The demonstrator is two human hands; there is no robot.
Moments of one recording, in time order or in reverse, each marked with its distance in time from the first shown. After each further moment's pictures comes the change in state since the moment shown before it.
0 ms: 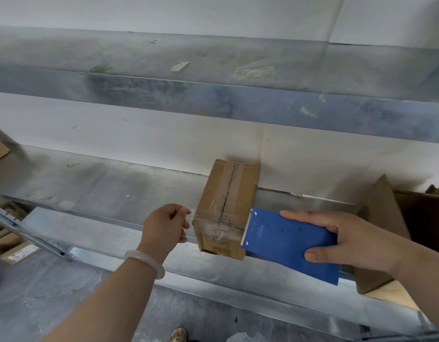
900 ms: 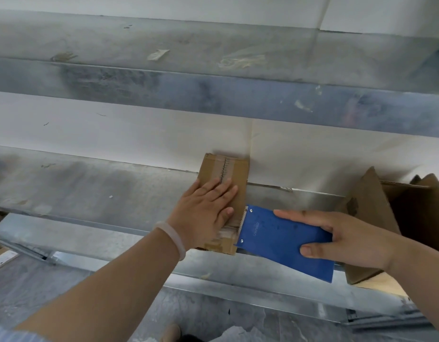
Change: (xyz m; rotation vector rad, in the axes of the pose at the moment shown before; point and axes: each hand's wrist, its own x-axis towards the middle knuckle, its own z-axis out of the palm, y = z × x) left_hand 0.019 0.031 0.054 1.062 -0.336 0.926; right_hand 0.002 0.010 -0.001 0.045 -0.041 0.017
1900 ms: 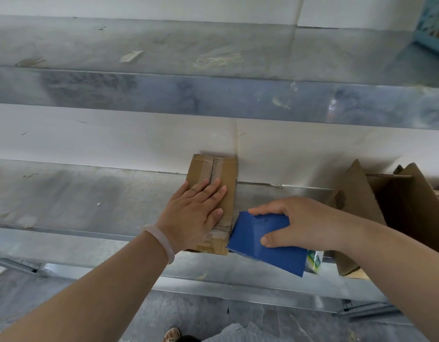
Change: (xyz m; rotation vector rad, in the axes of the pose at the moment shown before) left_hand 0.002 0.001 0.000 0.000 -0.027 0.004; right_hand 0.024 -0.043 0.017 -0.356 0.096 0.151
